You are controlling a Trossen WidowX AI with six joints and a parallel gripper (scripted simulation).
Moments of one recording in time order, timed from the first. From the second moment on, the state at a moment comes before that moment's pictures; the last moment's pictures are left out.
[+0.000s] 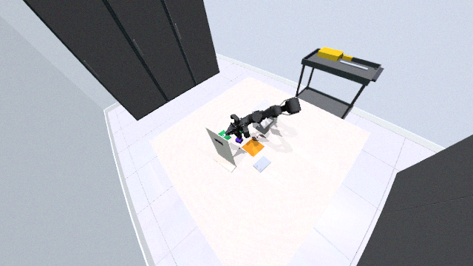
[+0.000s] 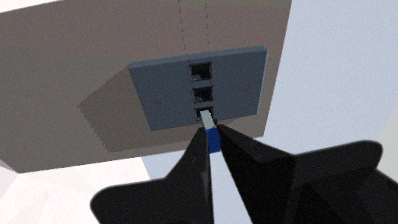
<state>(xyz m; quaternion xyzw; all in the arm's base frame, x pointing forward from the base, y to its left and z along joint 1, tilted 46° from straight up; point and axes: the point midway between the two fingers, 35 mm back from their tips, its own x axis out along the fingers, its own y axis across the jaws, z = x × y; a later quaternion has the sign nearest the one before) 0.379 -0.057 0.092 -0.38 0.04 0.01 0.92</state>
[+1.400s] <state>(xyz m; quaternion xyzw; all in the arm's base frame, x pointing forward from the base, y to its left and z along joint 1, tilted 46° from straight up) 0.355 -0.065 0.087 -0.38 0.04 0.02 0.93</state>
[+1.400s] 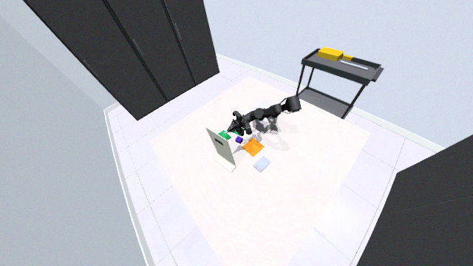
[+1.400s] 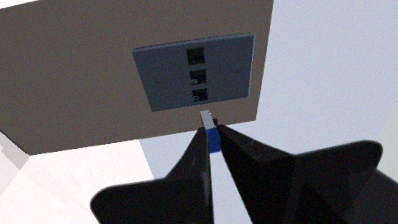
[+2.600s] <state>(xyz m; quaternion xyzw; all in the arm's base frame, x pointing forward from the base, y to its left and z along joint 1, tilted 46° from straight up) 0.336 -0.084 0.099 -0.42 0.07 0.10 0.90</state>
